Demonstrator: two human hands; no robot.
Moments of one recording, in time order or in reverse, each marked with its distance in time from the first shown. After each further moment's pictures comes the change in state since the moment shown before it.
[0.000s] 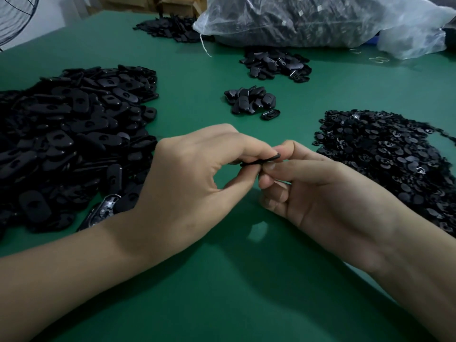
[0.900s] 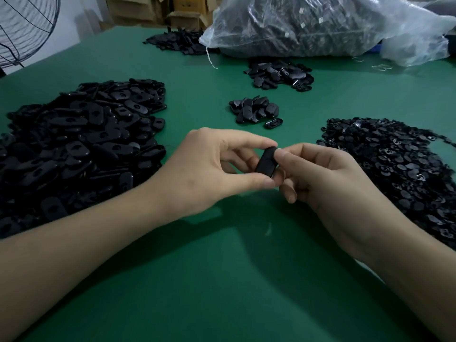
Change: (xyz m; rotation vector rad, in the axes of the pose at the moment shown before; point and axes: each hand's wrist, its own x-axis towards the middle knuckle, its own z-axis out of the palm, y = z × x) left_hand 0.021 -0.027 0.002 -0.402 -0.371 -0.406; right_hand -0.002 -0.004 -0.004 -0.448 0.287 -0.241
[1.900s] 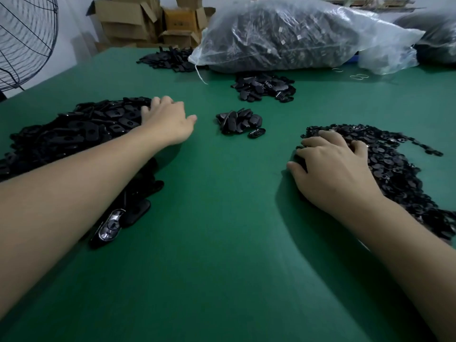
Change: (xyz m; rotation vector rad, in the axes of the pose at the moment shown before) left_hand 0.114 -0.073 -0.062 1.014 0.097 -0.583; right_hand 0.023 -0.007 -0.046 -1.590 0.241 -0.065
